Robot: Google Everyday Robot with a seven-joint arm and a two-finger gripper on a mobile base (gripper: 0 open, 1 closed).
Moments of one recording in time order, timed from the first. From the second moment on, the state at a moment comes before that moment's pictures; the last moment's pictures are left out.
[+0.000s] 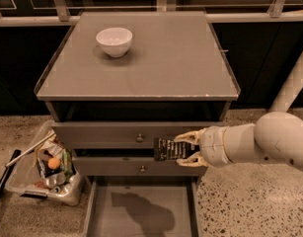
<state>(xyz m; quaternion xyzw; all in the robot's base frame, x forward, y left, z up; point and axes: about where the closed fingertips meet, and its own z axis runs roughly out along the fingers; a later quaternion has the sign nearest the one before) 0.473 -0.108 0.727 -0.73 0.55 0.04 0.40</state>
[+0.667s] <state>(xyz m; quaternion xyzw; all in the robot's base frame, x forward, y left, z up) 0.476 -0.104 0.763 -0.74 0.53 0.02 0.41</state>
